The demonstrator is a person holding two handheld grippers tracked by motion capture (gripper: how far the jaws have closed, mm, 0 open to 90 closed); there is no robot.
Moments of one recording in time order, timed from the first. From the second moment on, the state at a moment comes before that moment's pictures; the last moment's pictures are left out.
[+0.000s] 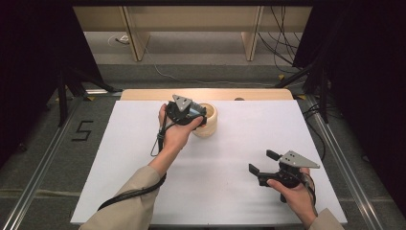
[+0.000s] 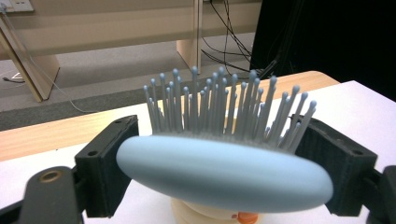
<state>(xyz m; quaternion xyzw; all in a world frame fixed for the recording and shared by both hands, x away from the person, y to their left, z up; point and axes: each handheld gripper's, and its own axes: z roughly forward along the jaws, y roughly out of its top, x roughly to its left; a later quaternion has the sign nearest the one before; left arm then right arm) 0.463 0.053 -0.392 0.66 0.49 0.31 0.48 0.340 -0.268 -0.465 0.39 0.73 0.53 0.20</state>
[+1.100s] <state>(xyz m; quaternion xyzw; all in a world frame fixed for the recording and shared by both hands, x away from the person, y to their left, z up) 0.441 0.074 -0.391 0.70 0.45 0.28 0.48 0.340 -0.268 -0.464 0.39 0.73 0.53 0.21</state>
